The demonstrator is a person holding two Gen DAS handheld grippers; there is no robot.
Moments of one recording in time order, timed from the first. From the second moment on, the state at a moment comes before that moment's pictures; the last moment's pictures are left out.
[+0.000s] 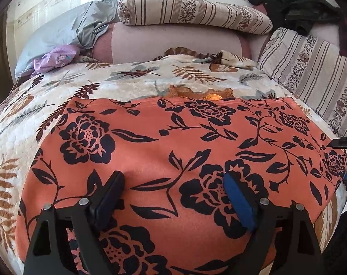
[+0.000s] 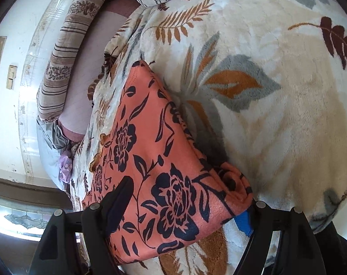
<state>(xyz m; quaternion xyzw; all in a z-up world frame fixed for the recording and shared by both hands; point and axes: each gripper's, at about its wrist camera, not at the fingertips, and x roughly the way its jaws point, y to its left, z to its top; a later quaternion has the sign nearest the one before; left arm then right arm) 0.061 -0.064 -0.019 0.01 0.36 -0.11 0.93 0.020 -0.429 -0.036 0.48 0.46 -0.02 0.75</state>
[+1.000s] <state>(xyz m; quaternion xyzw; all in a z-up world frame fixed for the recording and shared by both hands) 0.049 -0.110 0.007 0.04 0.32 -0.06 0.94 0.010 -0.424 -0.051 0.52 0.45 0.10 0.72</state>
